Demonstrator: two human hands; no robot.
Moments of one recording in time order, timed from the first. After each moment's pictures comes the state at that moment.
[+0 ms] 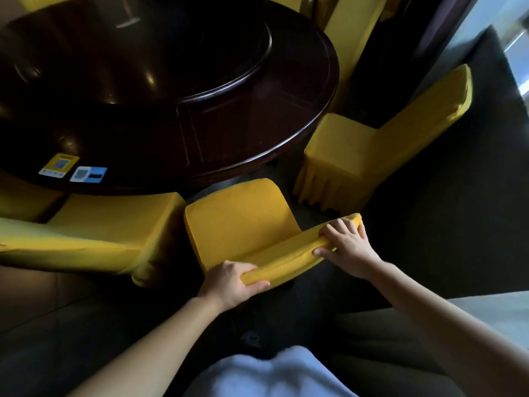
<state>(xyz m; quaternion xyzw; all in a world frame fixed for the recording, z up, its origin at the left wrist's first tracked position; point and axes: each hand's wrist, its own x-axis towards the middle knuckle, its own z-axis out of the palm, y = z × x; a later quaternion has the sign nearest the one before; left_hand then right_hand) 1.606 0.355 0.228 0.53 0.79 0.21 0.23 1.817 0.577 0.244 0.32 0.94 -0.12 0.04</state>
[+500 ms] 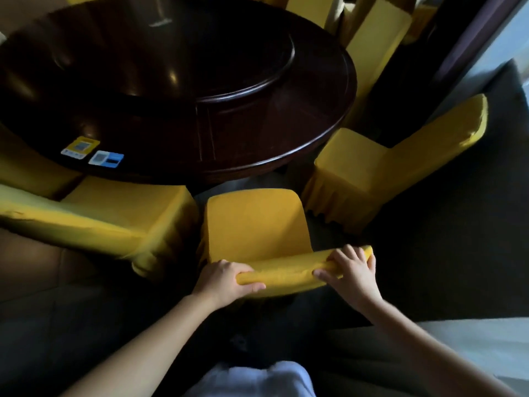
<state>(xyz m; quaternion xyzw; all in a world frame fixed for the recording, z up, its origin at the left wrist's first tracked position) 1.612 0.345 0.233 0.50 0.82 0.17 0.21 1.841 0.545 0.244 0.37 0.92 -0.13 -0.05</state>
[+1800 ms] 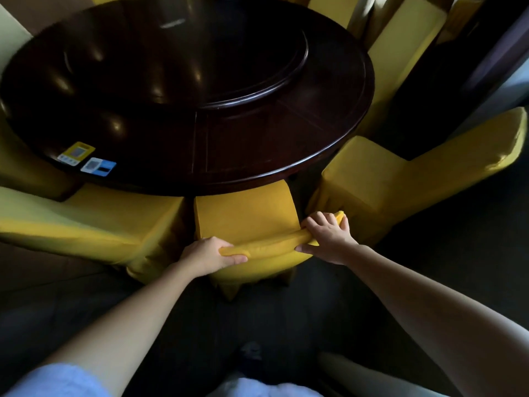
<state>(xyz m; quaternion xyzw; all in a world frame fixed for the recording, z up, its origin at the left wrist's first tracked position) 1.554 0.454 0.250 0.36 0.86 0.14 0.33 1.739 0.695 0.249 0.22 0.96 -0.08 0.13</state>
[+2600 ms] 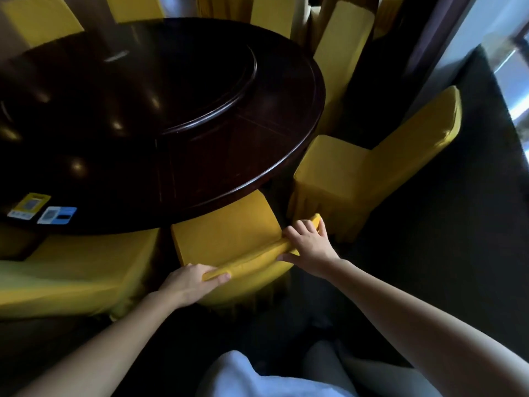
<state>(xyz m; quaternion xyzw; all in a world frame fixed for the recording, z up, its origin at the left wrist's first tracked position) 1.551 0.460 0.254 0.42 0.85 0.05 0.33 1.755 0.674 0.251 0.26 0.96 -0.10 0.04</state>
